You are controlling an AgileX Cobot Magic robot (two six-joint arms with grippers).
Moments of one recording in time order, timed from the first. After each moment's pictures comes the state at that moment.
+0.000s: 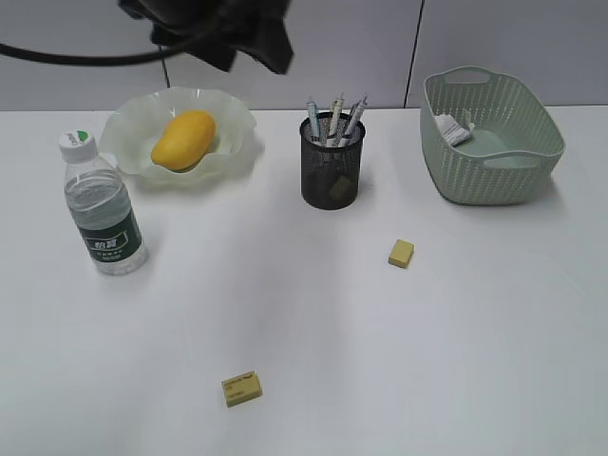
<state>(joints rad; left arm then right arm) -0.60 1.75 -1.64 -0.16 0.86 -0.06 0.08 -0.01 -0.50 0.06 1.04 -0.05</state>
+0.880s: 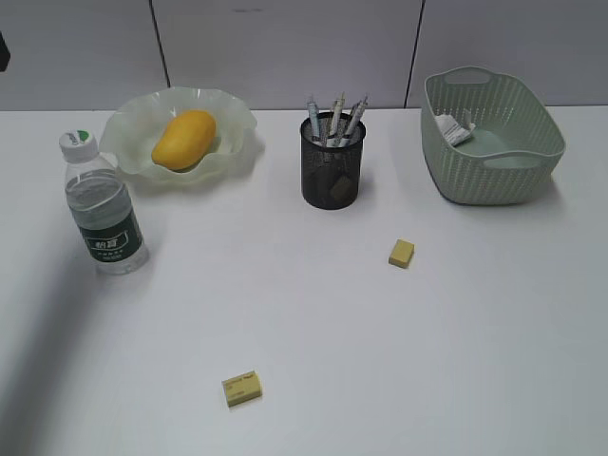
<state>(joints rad) -0.07 1.69 -1.66 0.00 1.20 -0.08 0.08 -0.01 -0.50 0.06 1.04 -0.05</state>
